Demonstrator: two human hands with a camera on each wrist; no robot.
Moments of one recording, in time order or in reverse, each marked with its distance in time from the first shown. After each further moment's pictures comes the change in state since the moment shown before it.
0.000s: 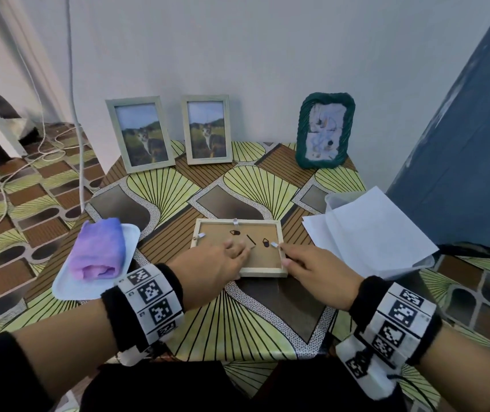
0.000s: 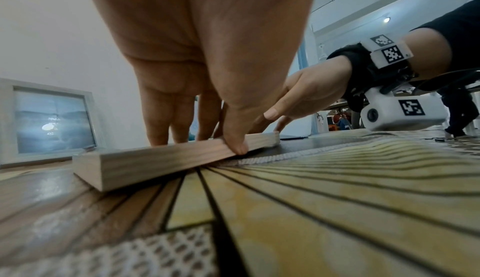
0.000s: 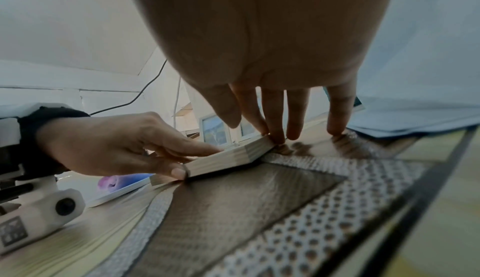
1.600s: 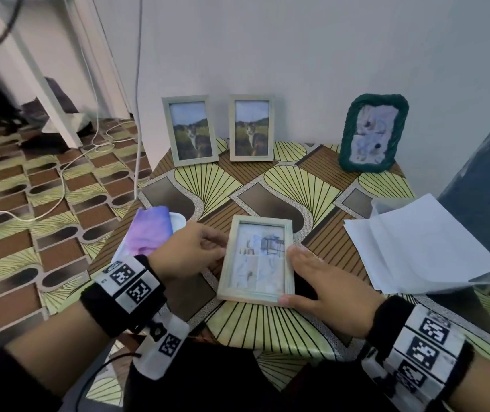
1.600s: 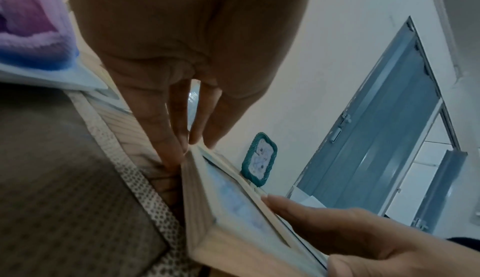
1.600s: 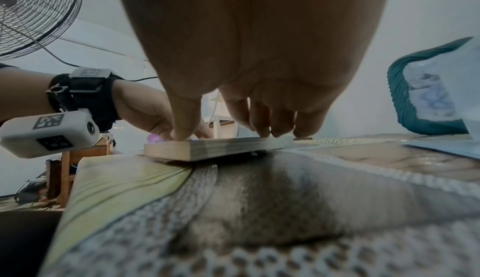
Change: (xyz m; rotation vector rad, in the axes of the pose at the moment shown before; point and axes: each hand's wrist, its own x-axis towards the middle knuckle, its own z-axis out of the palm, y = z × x) left_hand -0.065 -0.047 0.006 -1.080 0.298 -0.503; right_hand -0.004 -0.030 0.027 -0.205 -0.161 -0.148
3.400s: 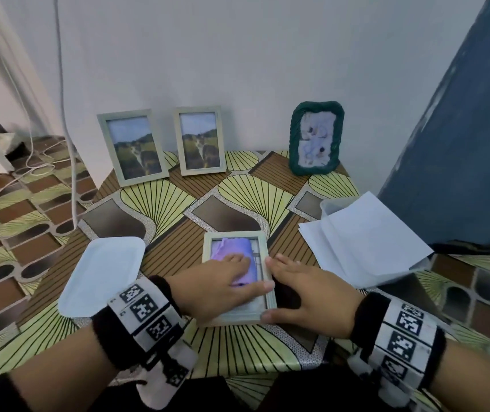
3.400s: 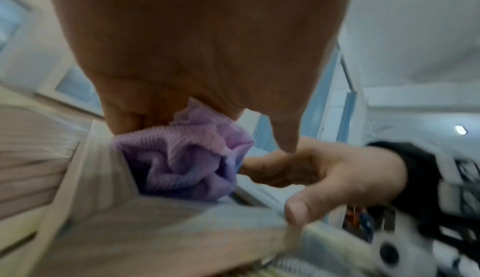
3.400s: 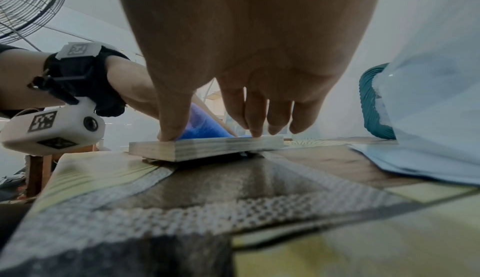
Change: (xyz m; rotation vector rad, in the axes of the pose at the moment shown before) left_hand 0.025 0.056 0.058 0.560 -0.479 0.160; right_hand -0.016 0.019 -0.013 -0.014 0.070 0.026
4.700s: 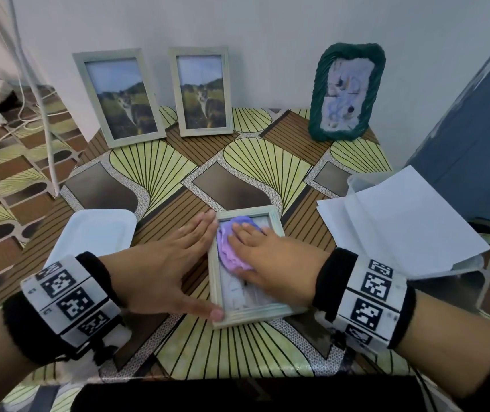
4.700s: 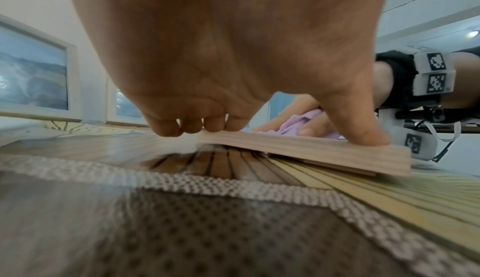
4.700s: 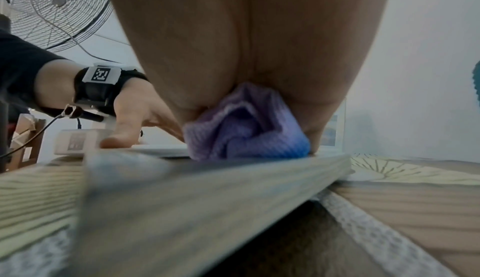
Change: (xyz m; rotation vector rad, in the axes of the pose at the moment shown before) left_hand -0.012 -0.064 -0.011 0.228 -0.154 -0.005; right_hand 0.078 -0.034 -0.008 -0.252 -0.253 -0.132
